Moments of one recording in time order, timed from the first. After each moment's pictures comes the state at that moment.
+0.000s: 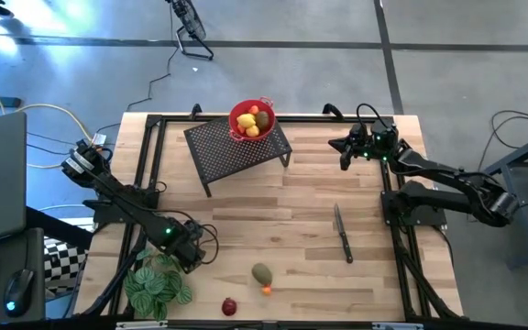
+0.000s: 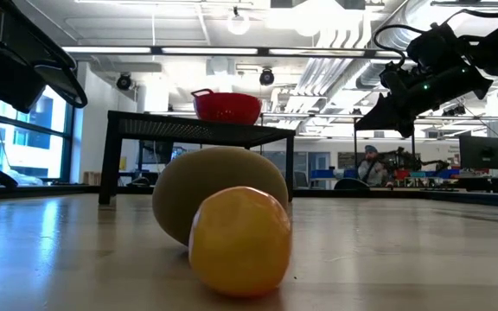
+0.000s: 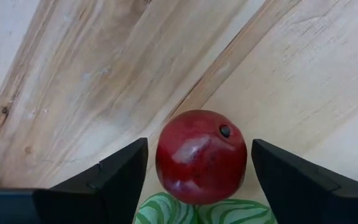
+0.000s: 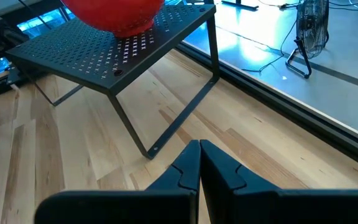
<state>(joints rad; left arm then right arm) -0.65 1.47 0.83 -0.84 0.04 -1.34 -0.83 0.94 0.32 0.24 -0.37 0.10</state>
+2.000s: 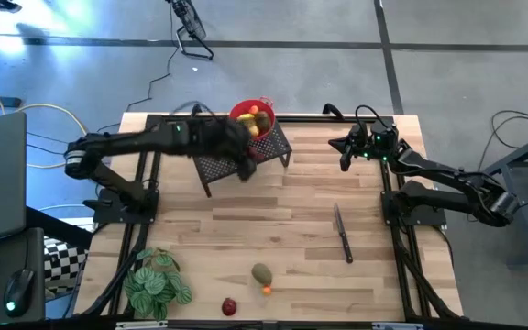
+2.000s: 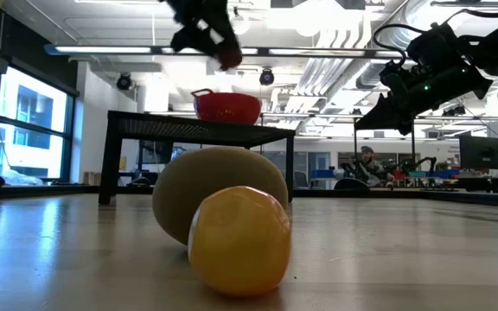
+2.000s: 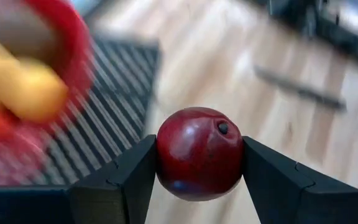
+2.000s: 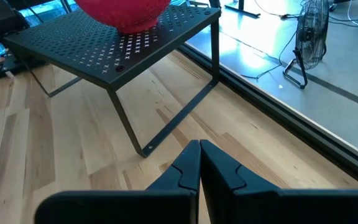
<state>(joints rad) 0.16 1.44 1.43 -0.71 -0.14 -0.38 -0.83 0.94 0.32 0.24 -0.37 0.02</state>
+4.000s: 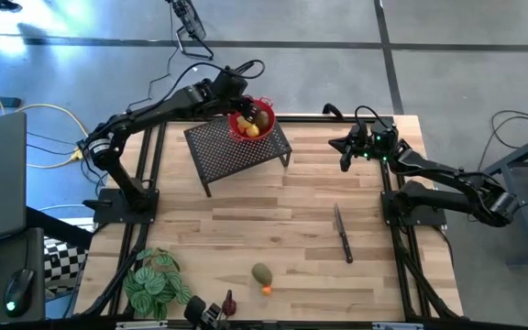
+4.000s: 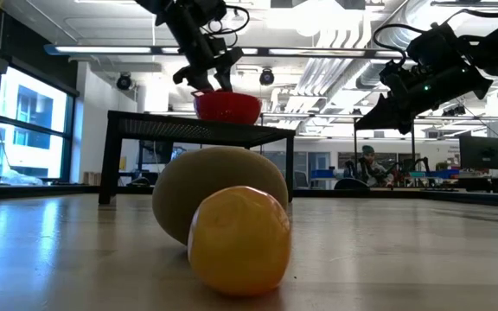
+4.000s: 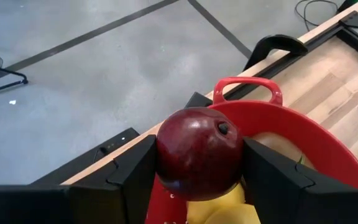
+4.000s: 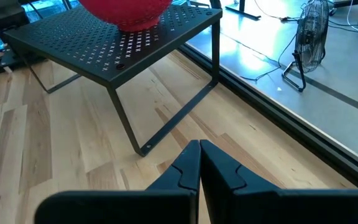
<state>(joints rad) 0.57 1.64 1.56 -0.59 -0.28 -0.29 -0.83 0.94 0.32 0.24 -0.37 -0.01</state>
